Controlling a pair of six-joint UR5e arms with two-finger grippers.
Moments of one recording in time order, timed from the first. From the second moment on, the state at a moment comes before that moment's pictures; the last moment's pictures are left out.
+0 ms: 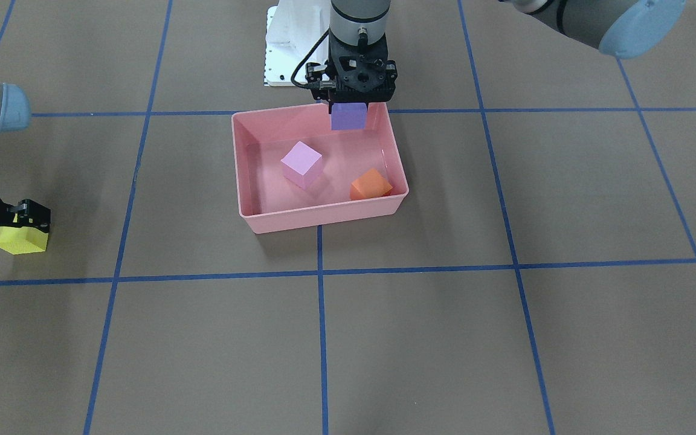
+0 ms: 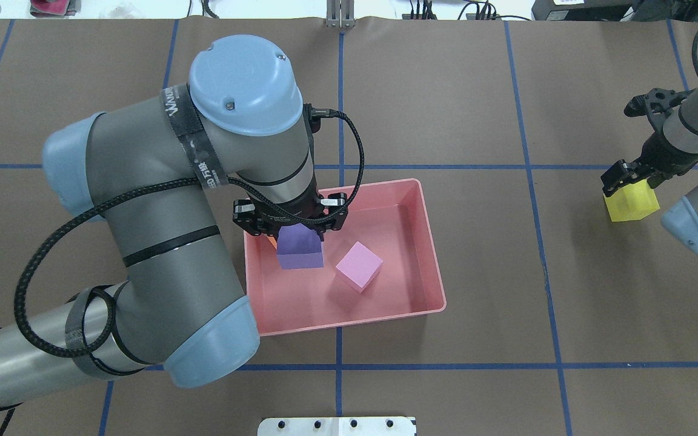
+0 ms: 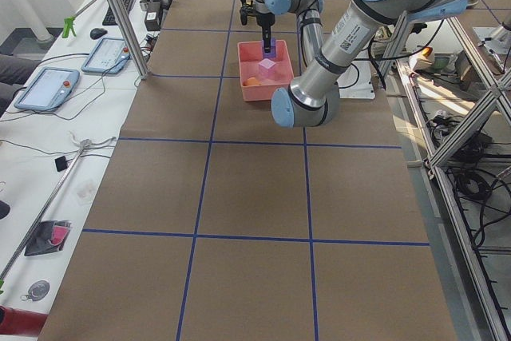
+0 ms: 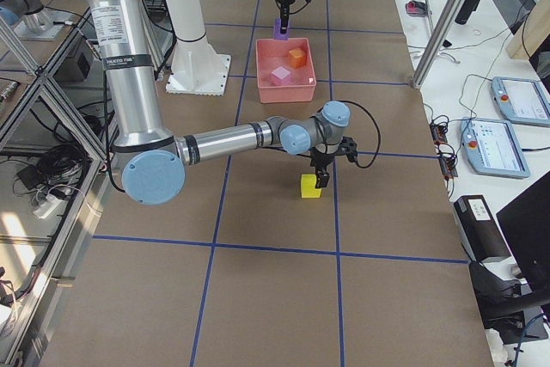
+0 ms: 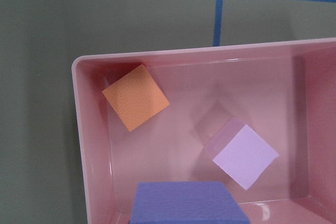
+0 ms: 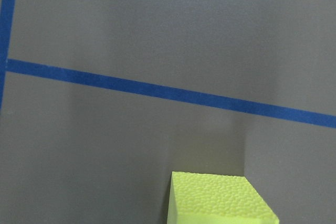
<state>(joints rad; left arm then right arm) -0.55 -2.43 -1.89 -1.13 -2.01 -1.22 1.04 -1.40 1.58 -1.41 2.22 0.44</state>
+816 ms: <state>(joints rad) -0.55 -2.43 -1.88 -1.14 -2.01 -1.22 1.06 -1.42 1.59 -1.41 2.23 0.43</state>
